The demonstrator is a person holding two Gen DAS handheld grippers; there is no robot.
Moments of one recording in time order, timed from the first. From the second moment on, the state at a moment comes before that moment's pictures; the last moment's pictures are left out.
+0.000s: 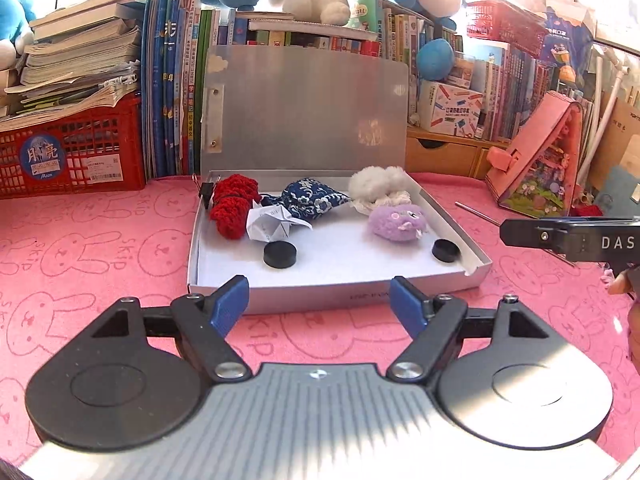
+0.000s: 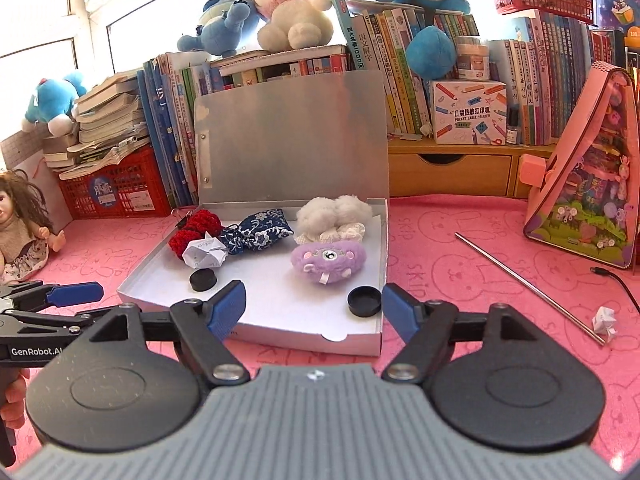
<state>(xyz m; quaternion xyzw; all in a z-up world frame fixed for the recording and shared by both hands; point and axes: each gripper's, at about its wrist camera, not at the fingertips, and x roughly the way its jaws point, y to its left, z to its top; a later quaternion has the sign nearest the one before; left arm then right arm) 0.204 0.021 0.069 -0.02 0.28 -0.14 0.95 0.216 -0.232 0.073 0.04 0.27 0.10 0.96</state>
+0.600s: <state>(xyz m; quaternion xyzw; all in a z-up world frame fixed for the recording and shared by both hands) 0.124 0.021 0.044 -0.08 0.30 -0.18 0.93 0.132 -0.229 0.037 0.05 0.28 0.12 0.95</state>
